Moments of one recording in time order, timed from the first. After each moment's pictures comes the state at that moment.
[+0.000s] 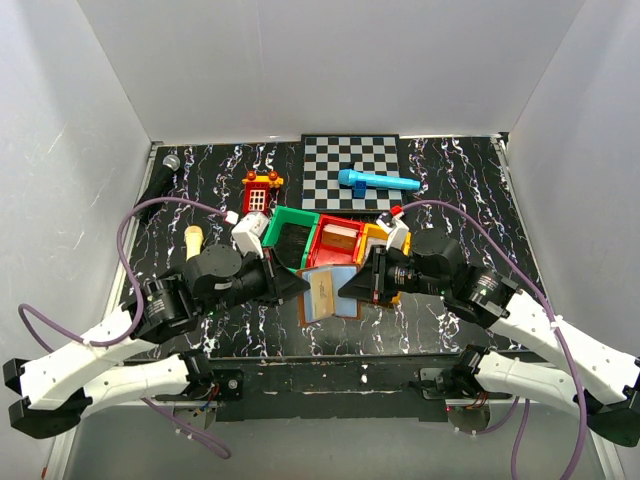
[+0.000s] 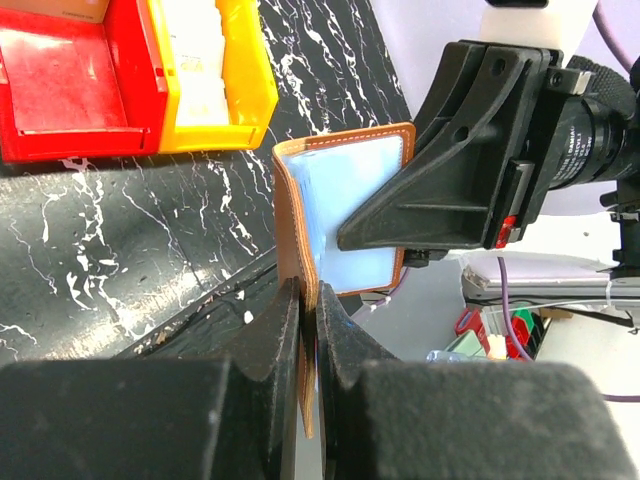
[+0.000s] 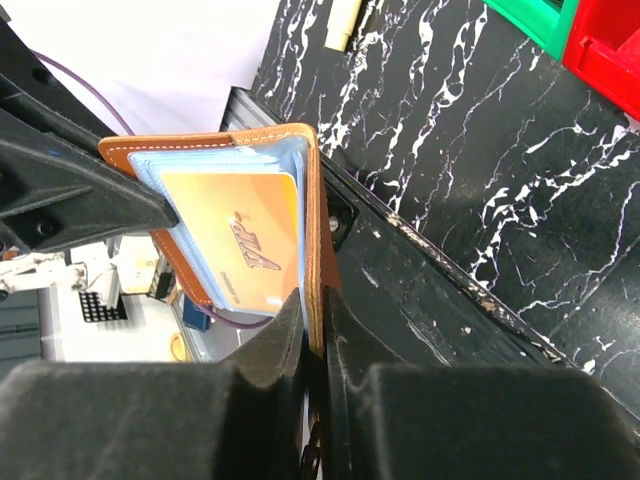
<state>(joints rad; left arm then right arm) -1.08 0.82 1.06 -0.64 -0.11 -0.86 0.94 0.87 0.89 -0.43 -0.30 0.90</state>
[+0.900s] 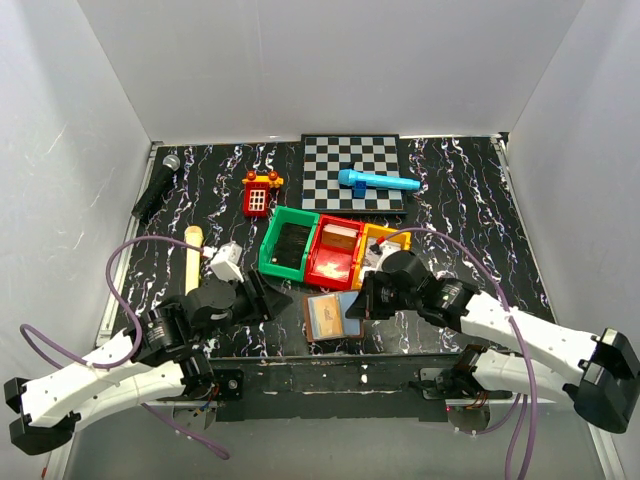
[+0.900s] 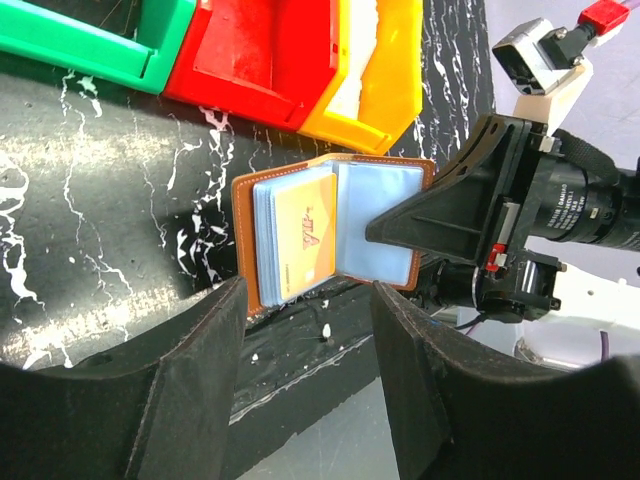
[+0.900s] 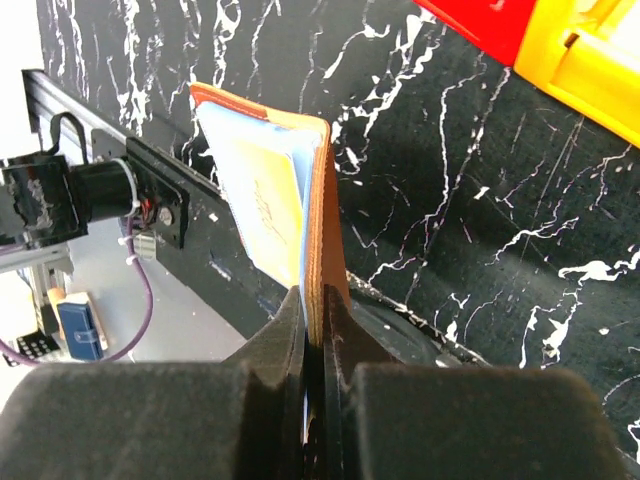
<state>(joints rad) -1.08 0.55 0.68 -0.62 -0.31 -1.02 0.94 0.99 0.64 -0.38 -0.20 0.87</state>
